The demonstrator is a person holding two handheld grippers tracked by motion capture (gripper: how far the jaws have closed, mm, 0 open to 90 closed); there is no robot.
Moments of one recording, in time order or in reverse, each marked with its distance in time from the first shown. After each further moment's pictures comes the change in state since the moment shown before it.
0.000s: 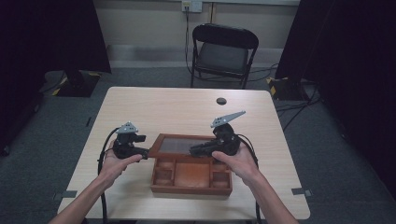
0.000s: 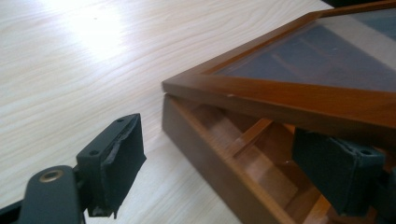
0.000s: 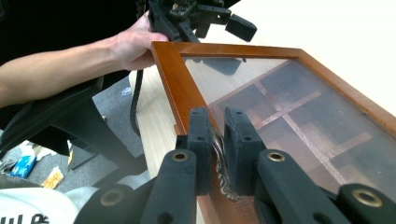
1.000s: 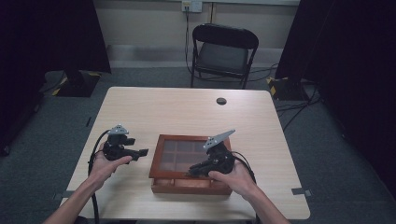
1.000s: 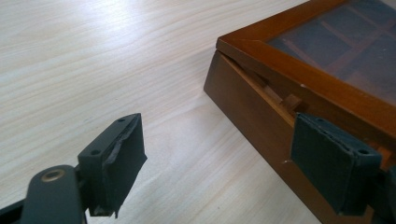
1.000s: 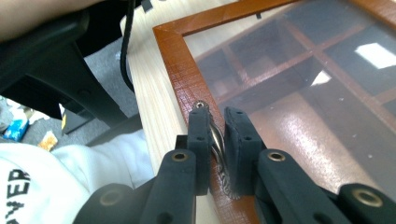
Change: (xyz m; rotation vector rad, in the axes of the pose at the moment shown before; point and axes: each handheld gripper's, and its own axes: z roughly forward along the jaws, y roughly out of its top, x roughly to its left) left arm 0.023 -0.020 -0.011 0.061 0.045 -0.037; right arm 0.009 -0.042 0.030 0.141 -0.007 -0.037
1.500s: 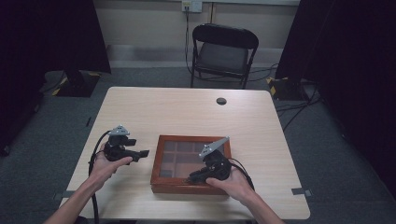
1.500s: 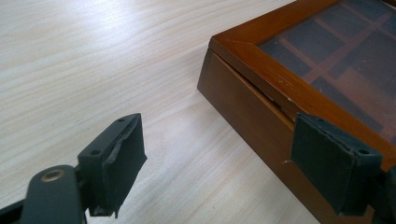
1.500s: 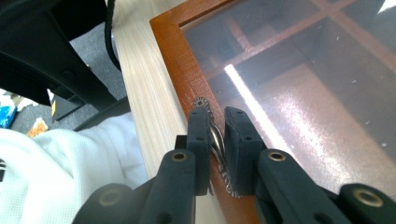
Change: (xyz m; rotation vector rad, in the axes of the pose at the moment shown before) left arm -0.001 -0.001 0.002 0.005 -0.016 0.012; right arm 0.000 -0.015 0.020 0.068 -0.027 -0.002
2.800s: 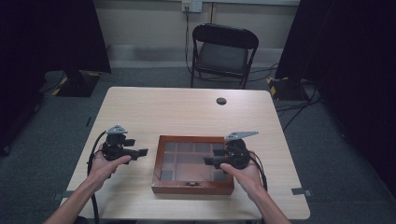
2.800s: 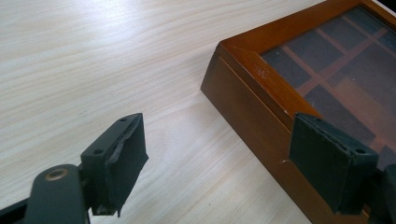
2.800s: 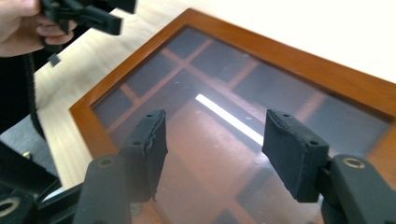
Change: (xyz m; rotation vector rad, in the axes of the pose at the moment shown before) left arm 0.003 0.001 -0.007 -0.008 0.007 -0.063; right arm -0.036 -0.020 -0.045 -0.251 -0.270 0.218
